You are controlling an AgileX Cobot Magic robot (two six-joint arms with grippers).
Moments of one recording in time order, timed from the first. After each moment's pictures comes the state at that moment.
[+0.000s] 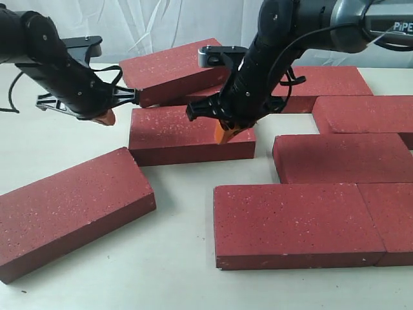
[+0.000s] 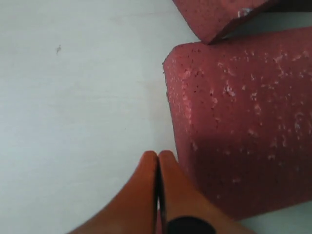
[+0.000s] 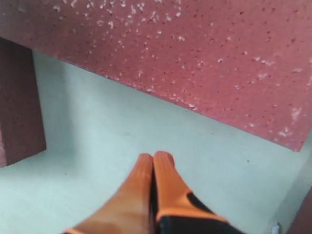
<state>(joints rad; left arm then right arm) -0.27 1.89 -1.25 -0.19 0.57 -0.12 0.50 2.02 -1.54 0.33 0.94 -0.09</state>
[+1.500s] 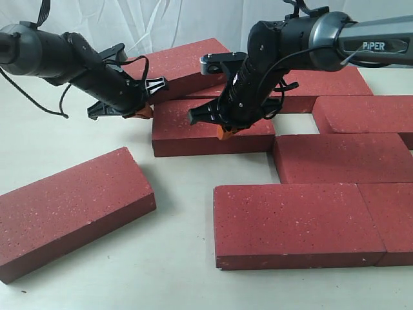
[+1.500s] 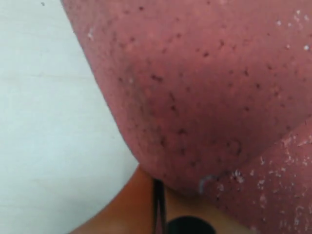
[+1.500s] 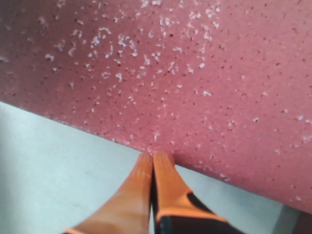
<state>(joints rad) -0.27 2.17 -1.45 -0.65 0.44 0.07 0.50 2.11 -1.53 0.19 0.73 0.02</state>
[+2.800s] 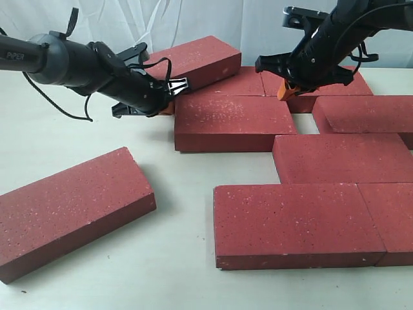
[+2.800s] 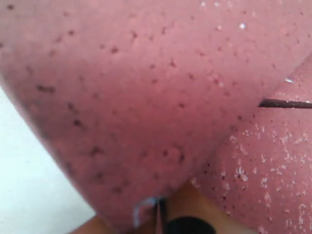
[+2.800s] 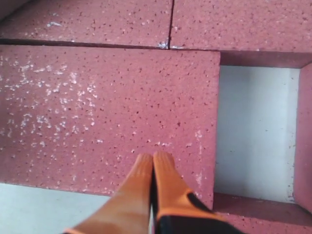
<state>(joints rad) -0.36 2.19 -1.46 -0.80 0.31 0.19 0.23 2.00 -1.53 0.26 0.78 0.01</state>
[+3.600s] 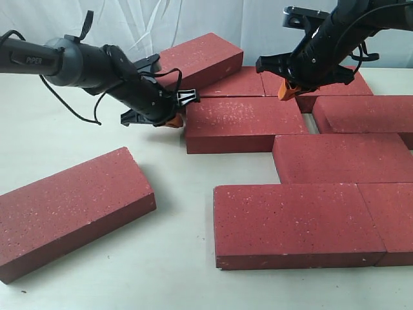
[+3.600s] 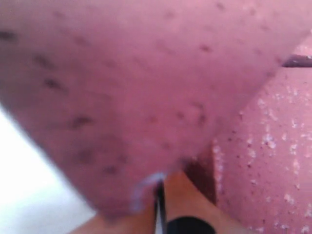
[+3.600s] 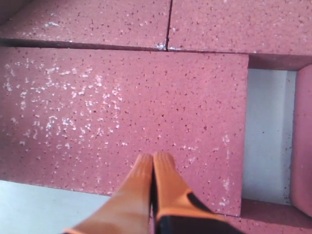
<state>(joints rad) -0.39 2.26 -1.54 -0.67 0.44 0.08 0.23 2.00 -1.53 0.25 0.78 0.00</state>
